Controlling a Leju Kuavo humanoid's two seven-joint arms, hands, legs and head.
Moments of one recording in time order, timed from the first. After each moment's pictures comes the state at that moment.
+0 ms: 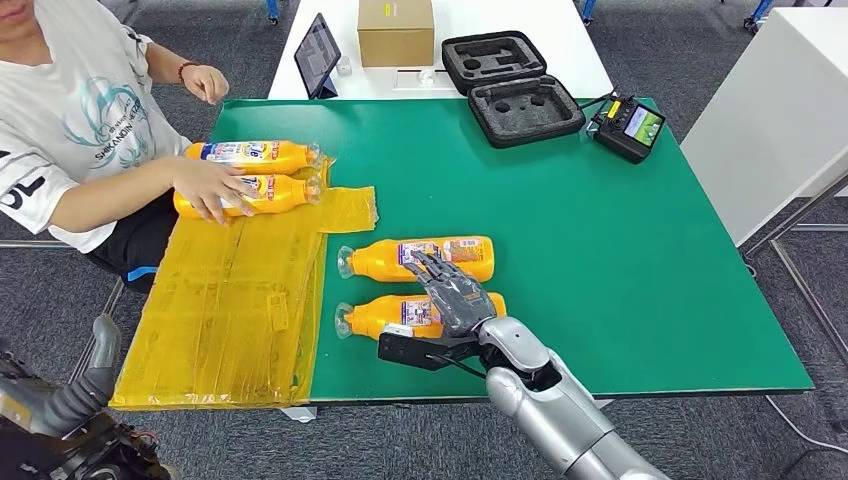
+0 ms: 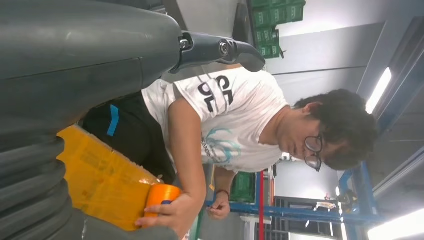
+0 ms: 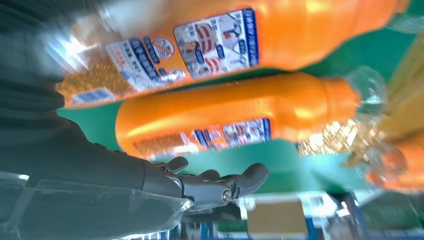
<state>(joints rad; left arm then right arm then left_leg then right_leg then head) 0.15 -0.29 0.31 -1.82 0.02 0.57 -0.70 -0.40 -0.02 0.48 -1.13 0.90 -0.11 -0.07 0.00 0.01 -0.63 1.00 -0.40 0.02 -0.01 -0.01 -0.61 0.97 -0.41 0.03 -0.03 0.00</state>
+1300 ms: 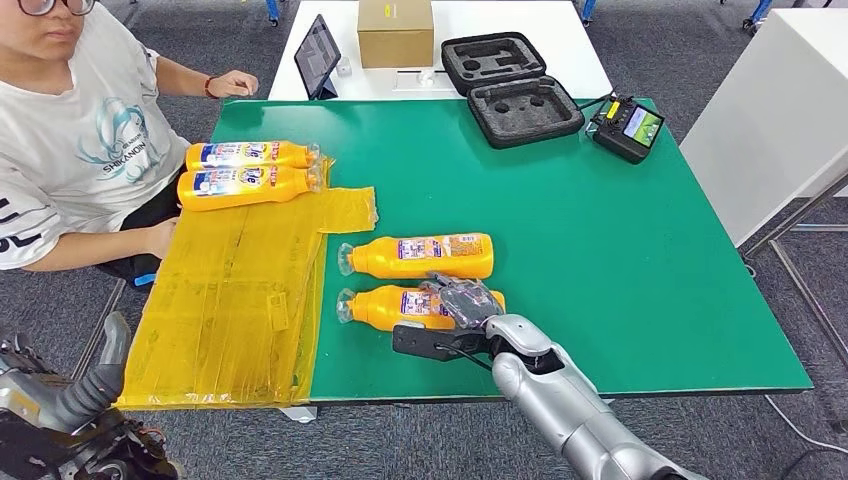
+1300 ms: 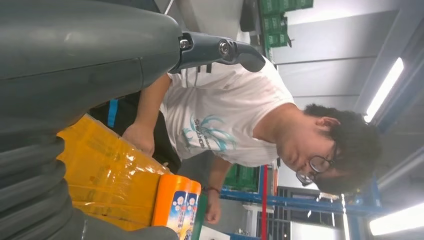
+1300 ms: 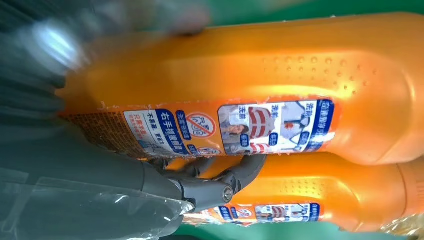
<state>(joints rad) 0.12 -0.29 0.30 -1.78 0.04 0.54 -0.70 -0.50 -0.01 0.45 -0.90 0.88 0.04 -0.11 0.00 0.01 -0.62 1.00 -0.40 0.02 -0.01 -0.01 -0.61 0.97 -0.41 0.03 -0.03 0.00</state>
